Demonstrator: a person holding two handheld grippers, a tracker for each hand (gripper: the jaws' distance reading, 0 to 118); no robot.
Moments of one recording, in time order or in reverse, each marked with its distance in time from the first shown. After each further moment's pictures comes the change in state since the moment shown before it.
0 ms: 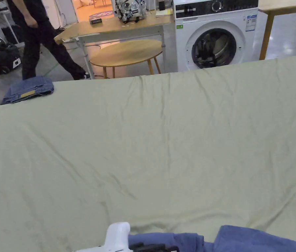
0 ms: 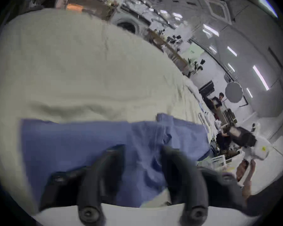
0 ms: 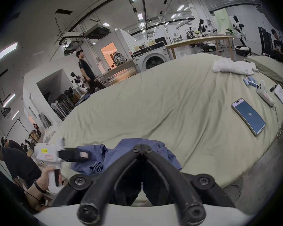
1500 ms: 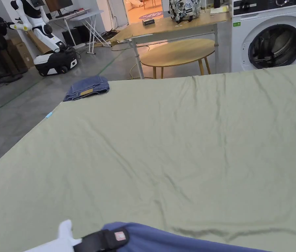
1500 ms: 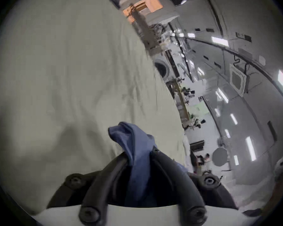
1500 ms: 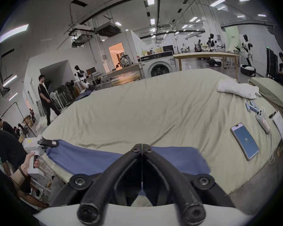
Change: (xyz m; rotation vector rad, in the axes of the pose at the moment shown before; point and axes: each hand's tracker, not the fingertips) left arm -0.121 0.008 0.152 0.308 0.017 0.475; right arm 0.000 0.016 -0.006 0.047 -0.017 0.150
